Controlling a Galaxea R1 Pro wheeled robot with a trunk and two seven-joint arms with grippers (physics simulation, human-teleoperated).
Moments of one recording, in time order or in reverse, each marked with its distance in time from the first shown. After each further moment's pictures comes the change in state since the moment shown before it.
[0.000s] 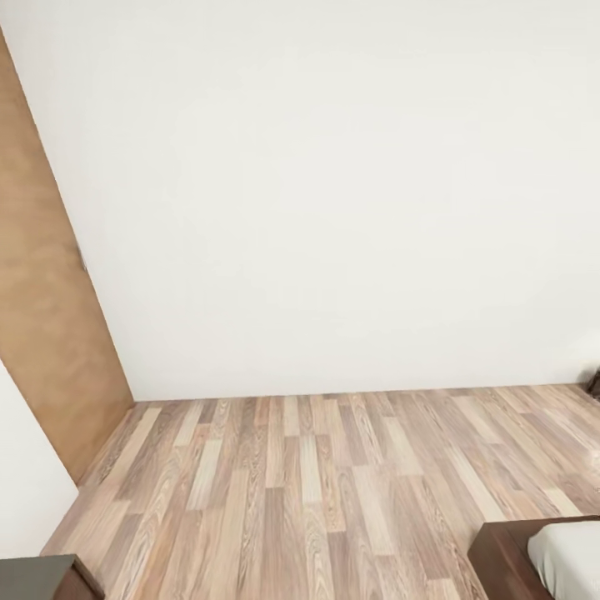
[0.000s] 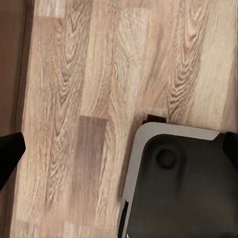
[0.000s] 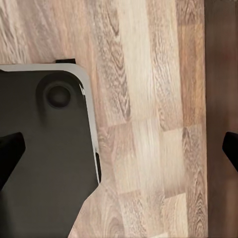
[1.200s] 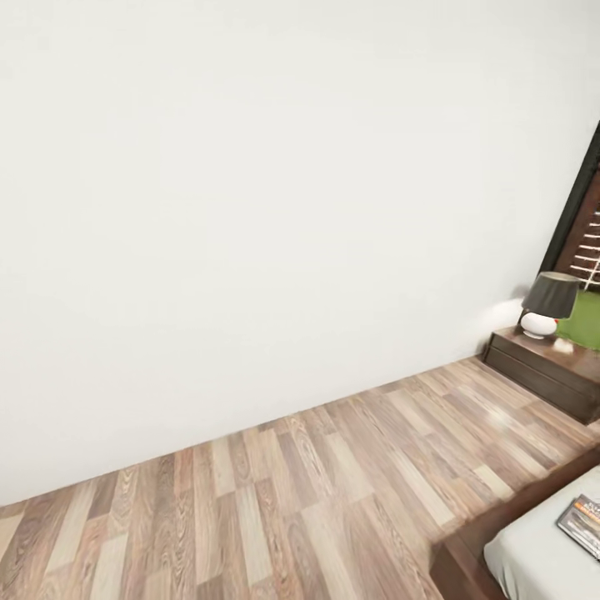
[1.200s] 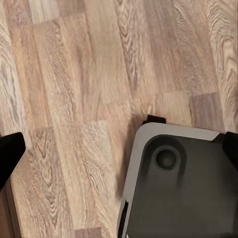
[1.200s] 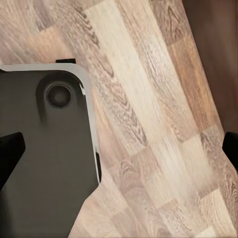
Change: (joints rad) left arm 0.000 0.000 0.000 0.000 0.000 -0.001 -0.001; right arm 0.000 0.001 0.000 0.000 0.000 0.000 0.000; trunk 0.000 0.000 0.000
